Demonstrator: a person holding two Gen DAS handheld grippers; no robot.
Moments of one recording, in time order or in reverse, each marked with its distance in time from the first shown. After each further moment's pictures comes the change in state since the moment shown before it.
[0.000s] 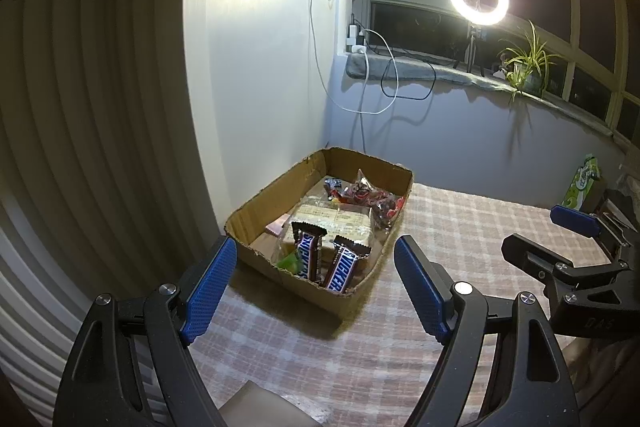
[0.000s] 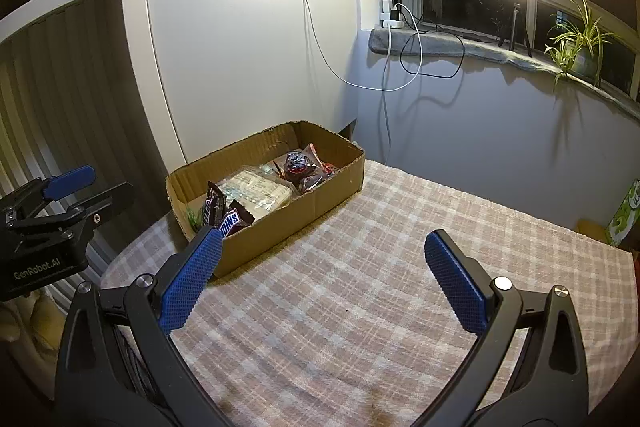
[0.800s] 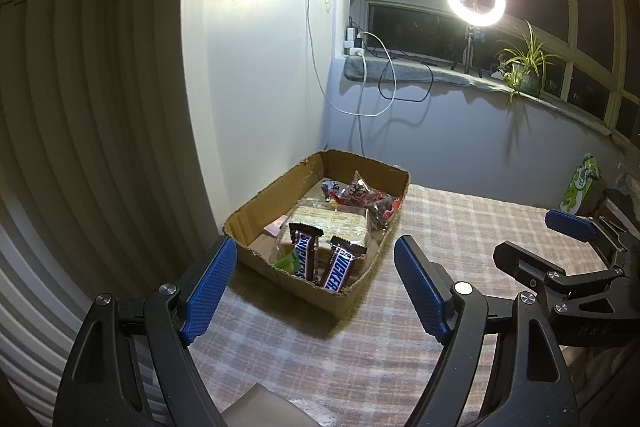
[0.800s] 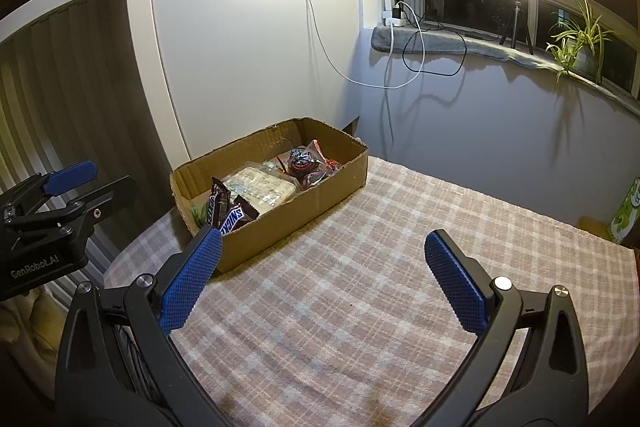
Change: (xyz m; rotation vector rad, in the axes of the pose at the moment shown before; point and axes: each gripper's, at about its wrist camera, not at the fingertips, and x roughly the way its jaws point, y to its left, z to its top) left arm -0.003 -0.002 0.000 0.005 -0.004 -0.002; right arm -0.004 0.004 -0.001 0.003 0.007 0.008
